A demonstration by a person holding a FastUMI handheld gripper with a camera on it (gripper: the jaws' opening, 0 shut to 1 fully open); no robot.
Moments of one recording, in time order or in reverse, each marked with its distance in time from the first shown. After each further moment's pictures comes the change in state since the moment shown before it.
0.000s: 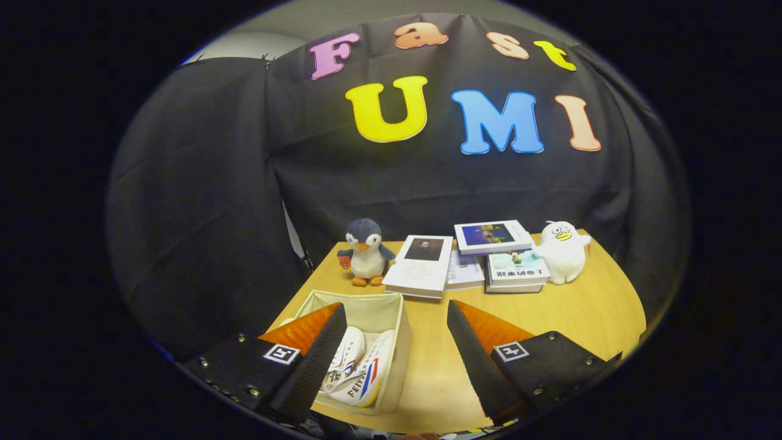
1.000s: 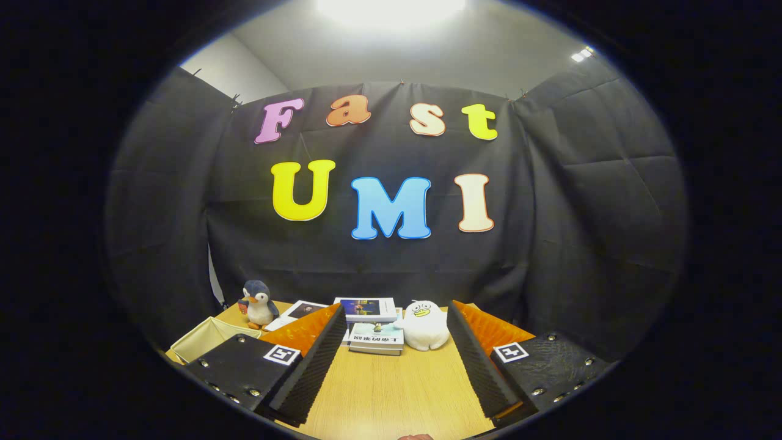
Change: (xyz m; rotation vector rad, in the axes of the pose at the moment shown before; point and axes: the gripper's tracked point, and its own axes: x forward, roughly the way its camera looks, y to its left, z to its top) arm -0.138 -0.231 0.068 -0.084 -0.372 -0.313
